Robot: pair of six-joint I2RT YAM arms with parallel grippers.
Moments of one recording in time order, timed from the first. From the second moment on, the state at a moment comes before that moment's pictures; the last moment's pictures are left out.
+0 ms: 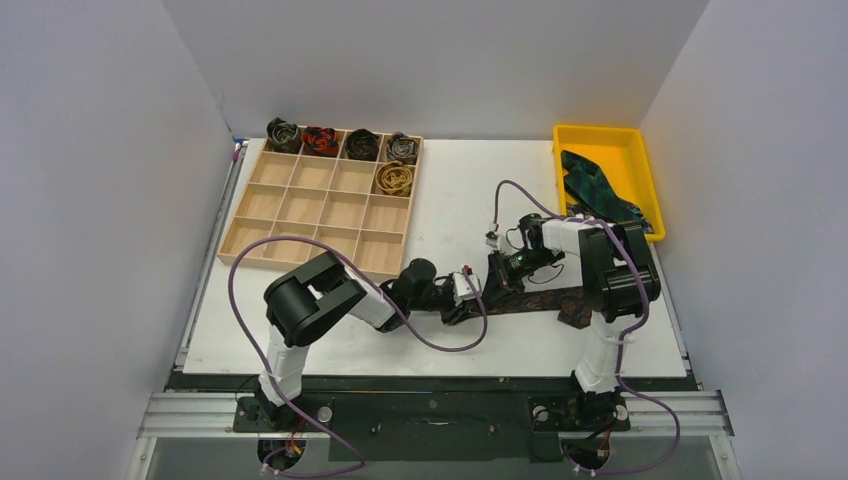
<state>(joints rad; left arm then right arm) -0.90 2.02 0.78 0.86 0.50 0.19 0.20 1.95 1.08 -0.76 -0.90 -0.04</state>
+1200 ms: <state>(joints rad) -0.85 2.31 0.74 1.53 0.61 -0.04 0.21 1.95 1.11 -0.81 -0.75 -0.01</state>
